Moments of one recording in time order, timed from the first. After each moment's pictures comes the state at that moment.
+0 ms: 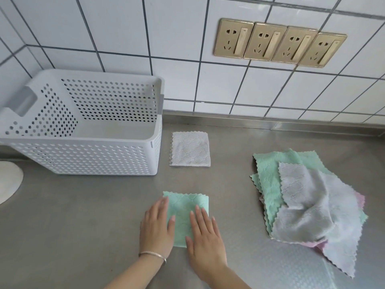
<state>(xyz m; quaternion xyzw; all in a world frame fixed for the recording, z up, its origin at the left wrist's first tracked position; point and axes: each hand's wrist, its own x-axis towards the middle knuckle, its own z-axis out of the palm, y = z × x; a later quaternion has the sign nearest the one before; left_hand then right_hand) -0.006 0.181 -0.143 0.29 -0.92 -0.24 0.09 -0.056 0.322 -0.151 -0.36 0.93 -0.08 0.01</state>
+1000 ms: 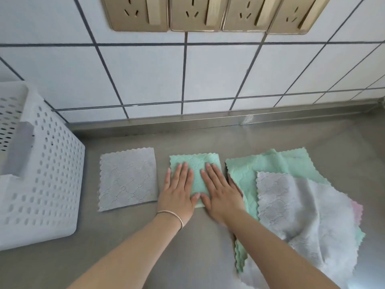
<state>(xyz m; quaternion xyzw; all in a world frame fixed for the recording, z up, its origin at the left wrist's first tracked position) -0.276 0.235 -0.162 0.06 -0.99 -0.03 -0.08 -0.330 0.375 -0.154 -0.32 0.94 -0.01 0.11</state>
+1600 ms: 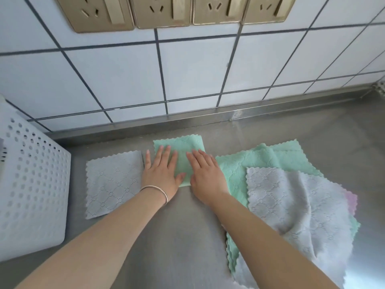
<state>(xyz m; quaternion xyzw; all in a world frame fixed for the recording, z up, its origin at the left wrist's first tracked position) -0.326 0.210 -0.140 0.07 -0.99 0.00 -0.12 -0.366 0.347 -0.140 -0.31 0.94 -0.10 0.05</state>
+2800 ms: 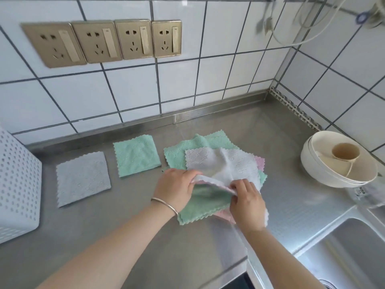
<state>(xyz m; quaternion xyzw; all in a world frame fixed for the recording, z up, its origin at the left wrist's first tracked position) -0.227 0.381 -0.027 -0.16 -0.96 -0.21 0.11 -0.215 0.582 -0.072 -0.07 0.96 -0.17 -0.21</state>
